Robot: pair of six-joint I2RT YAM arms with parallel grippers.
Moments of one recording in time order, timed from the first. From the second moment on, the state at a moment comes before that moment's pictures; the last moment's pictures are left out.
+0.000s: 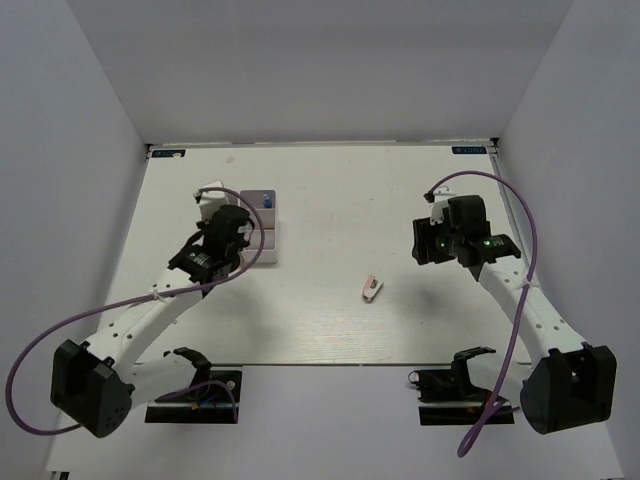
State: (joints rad) left arm -0.57 1.10 0.86 -0.44 -0.67 -0.60; right arm 0.24 1.11 0.87 -0.58 -0.14 -0.03
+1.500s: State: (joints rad) left arm -0.32 1.24 0.41 0.61 -0.24 0.21; right arm 0.24 1.19 0.87 -0.58 -0.20 -0.07
